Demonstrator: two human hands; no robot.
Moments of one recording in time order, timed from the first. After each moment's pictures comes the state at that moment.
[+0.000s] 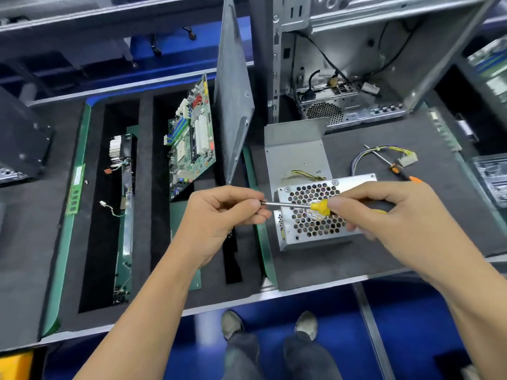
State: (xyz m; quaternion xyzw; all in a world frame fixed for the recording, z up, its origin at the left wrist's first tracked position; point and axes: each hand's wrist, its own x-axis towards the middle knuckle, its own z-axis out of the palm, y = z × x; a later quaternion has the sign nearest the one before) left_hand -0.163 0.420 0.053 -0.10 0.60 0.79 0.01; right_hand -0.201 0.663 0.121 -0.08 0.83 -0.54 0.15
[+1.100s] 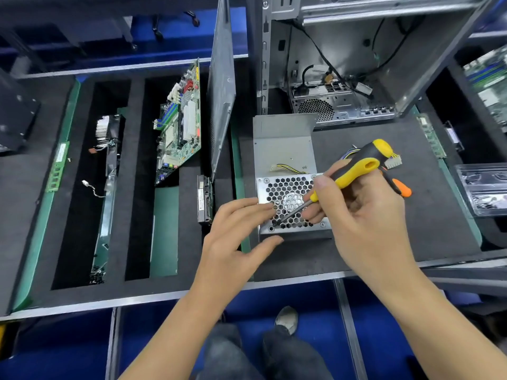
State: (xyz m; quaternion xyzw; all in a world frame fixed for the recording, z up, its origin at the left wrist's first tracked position) left_hand -0.124 0.492 0.013 0.03 0.86 0.44 -0.25; right_hand -0.194 0.656 0.100 -0.10 0.76 -0.65 0.03
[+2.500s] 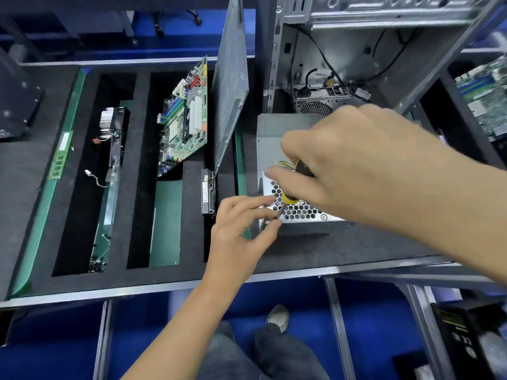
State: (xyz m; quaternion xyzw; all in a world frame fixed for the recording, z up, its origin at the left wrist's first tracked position) left_hand -0.121 0.501 0.011 -0.06 0.83 0.49 -0.25; right_hand -0.216 0.618 0.211 -0.45 0.89 0.02 0.00
